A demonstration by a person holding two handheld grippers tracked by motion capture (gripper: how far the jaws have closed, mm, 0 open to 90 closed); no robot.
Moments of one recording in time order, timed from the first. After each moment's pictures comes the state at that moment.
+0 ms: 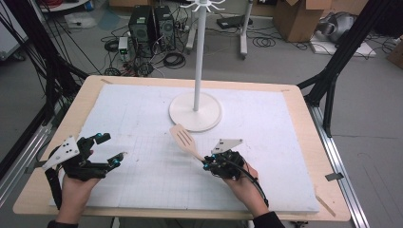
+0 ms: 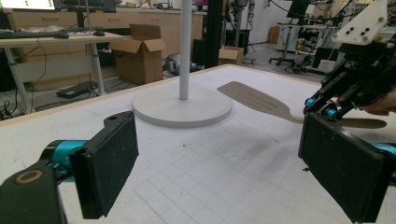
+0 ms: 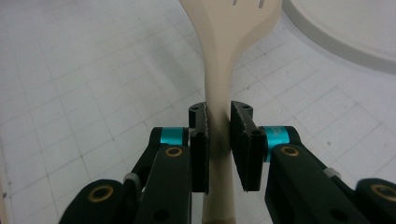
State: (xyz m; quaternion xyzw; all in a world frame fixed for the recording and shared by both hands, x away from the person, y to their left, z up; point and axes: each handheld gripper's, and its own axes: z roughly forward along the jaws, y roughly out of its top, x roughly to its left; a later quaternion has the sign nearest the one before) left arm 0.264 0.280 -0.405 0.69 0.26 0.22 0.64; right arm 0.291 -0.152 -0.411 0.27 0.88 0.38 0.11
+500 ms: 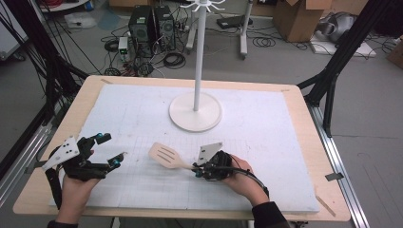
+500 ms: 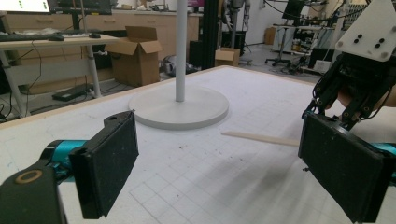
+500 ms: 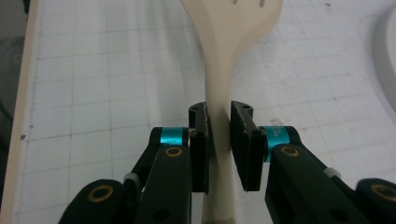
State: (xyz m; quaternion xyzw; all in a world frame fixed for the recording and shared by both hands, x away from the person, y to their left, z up) left arm 0.264 0.279 -0.405 0.69 0.26 0.22 0.64; right arm 0.296 -0.124 -0.413 0.07 0.93 0.34 0.10
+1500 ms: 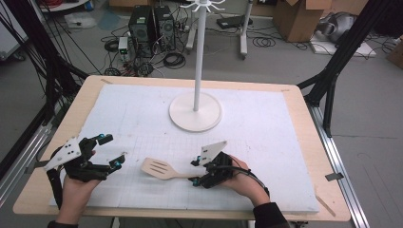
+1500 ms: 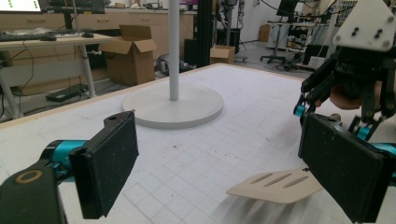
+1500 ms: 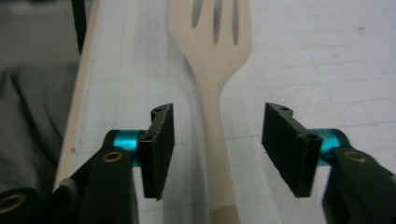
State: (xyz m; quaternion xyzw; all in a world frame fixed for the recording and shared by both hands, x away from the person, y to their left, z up) left arm 0.263 0.276 -0.405 0.69 0.24 0.21 0.64; right arm 0.296 -0.131 -0.412 0.07 0.91 0.41 0.04
